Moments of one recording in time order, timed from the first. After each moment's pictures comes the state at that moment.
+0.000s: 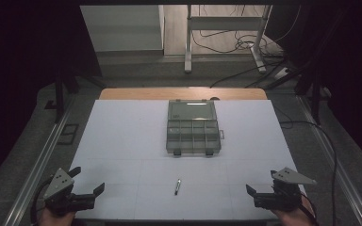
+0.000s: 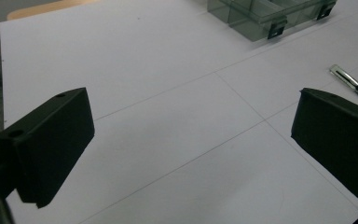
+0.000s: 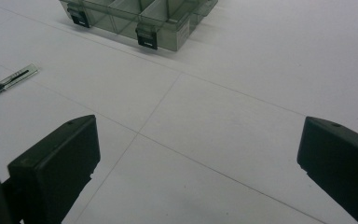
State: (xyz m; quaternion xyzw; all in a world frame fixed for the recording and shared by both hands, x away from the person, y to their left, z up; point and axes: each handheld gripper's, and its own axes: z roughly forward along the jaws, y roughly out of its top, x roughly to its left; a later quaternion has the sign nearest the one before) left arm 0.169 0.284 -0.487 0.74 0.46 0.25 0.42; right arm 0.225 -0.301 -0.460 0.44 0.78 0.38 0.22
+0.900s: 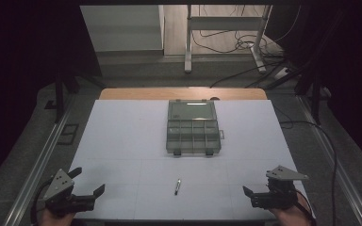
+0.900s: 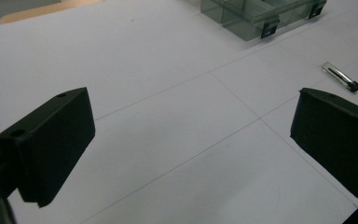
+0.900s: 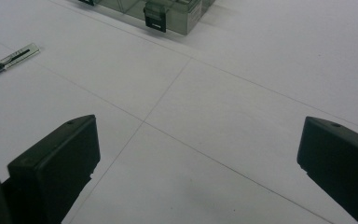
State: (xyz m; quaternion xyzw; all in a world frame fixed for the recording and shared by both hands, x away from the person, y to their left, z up) left arm 0.167 0.285 -0.489 0.74 0.45 0.24 0.43; right arm 0.232 -0.294 -0.463 0.43 0.81 0.35 0.20
